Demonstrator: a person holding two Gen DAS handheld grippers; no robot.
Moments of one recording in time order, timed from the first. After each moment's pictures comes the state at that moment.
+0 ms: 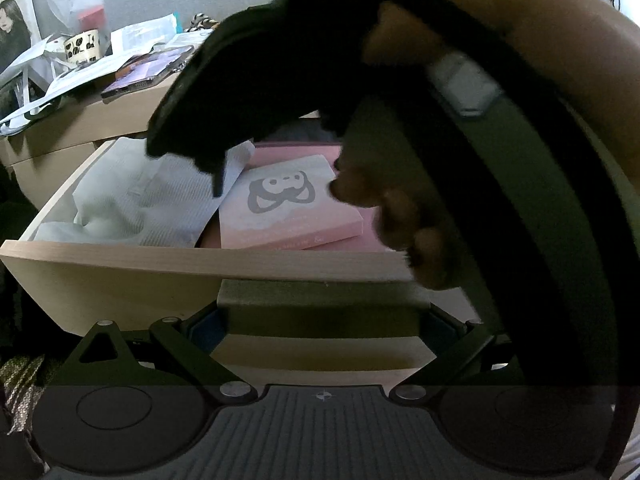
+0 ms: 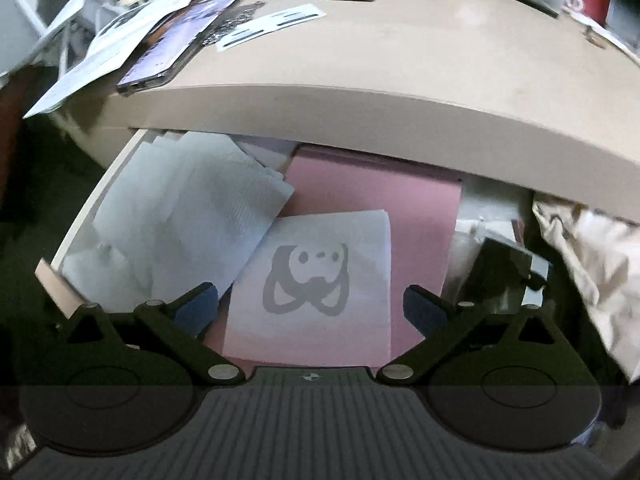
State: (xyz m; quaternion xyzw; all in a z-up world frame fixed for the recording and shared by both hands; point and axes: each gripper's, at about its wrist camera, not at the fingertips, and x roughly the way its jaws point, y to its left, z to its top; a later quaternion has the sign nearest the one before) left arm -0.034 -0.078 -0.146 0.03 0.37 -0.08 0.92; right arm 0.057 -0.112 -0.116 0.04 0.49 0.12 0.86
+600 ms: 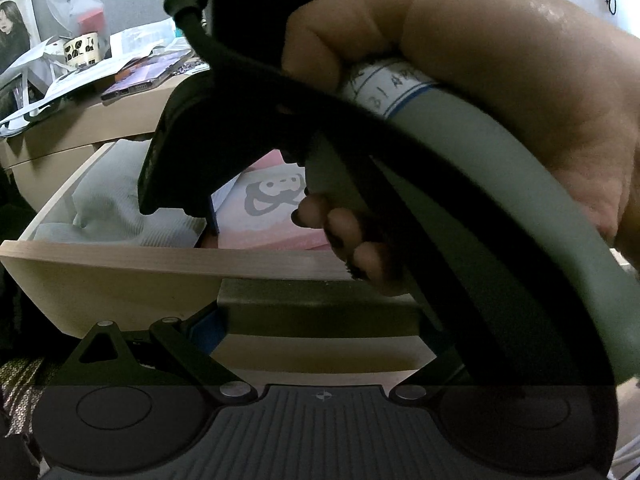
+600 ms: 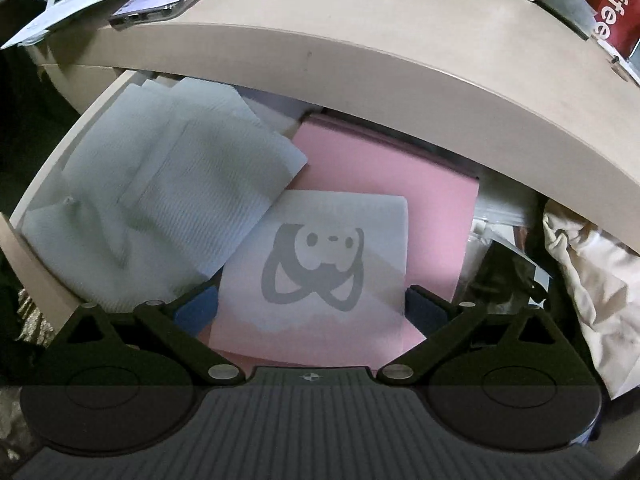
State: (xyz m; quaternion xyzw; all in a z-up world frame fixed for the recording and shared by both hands) left arm -0.035 -0.076 -0.146 0.03 0.37 -0.08 0.93; right arm 0.070 -0.074 -0.136 -0.05 0.53 0.10 0.84
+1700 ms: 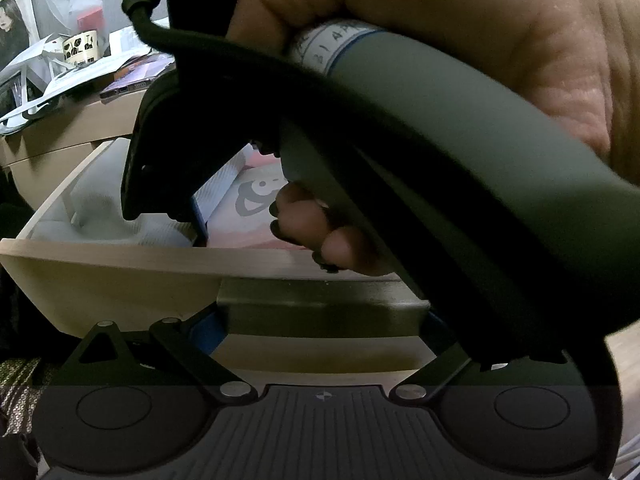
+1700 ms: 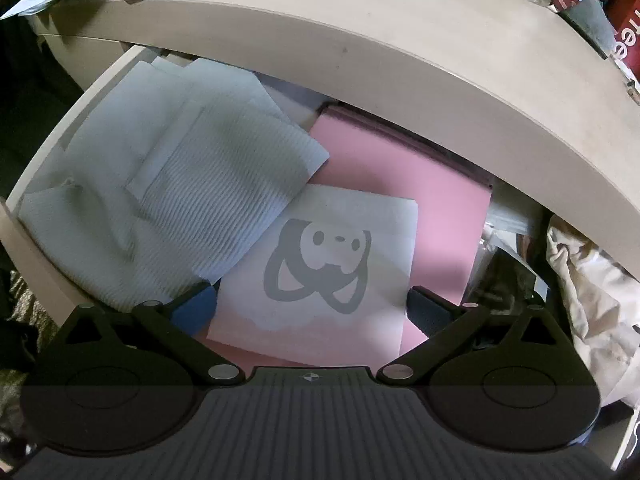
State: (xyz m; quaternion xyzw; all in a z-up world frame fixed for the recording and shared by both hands) left arm -0.035 -0.076 -0.148 0.02 0.37 -0.09 0.93; right arm 0.076 -0.050 -0.132 -0.08 0.55 0.09 0.82
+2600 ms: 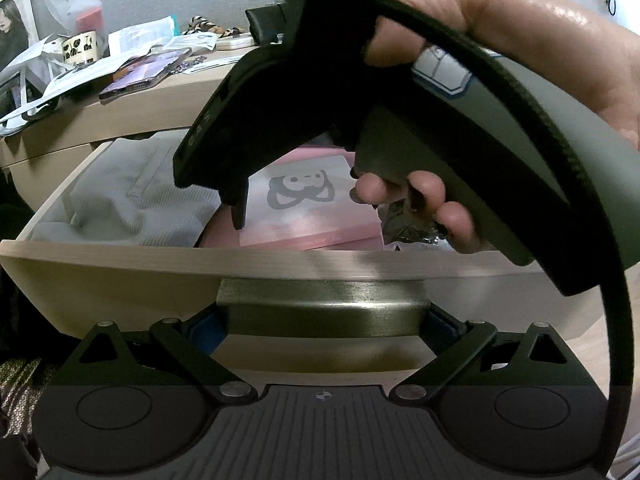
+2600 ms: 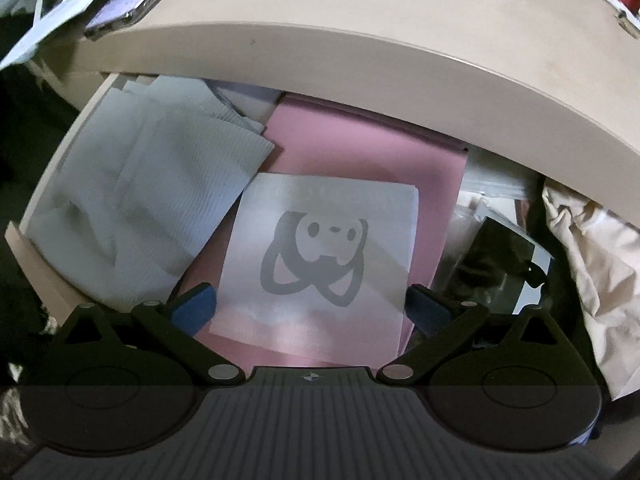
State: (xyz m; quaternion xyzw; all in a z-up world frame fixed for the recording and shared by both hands) left arm -0.032 -0.075 -0.148 0.02 0.37 -0.09 0.93; right arm 0.079 -0.100 -0.134 0.00 0.57 0.12 0.81
